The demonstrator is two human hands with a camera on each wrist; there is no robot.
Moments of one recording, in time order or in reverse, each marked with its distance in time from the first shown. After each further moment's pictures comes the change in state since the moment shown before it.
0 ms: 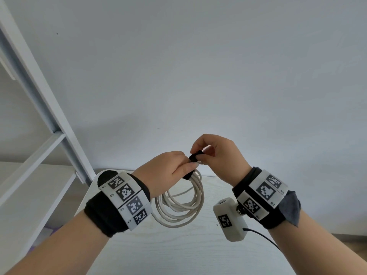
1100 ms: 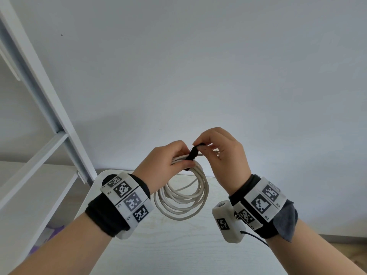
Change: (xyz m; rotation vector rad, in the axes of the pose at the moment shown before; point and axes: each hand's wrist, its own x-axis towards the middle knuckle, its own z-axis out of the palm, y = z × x) left_hand -0.003 -0.001 -0.002 -0.285 0.235 -0.110; right_hand -0.012 -0.009 0.010 -0.037 0.292 -0.285
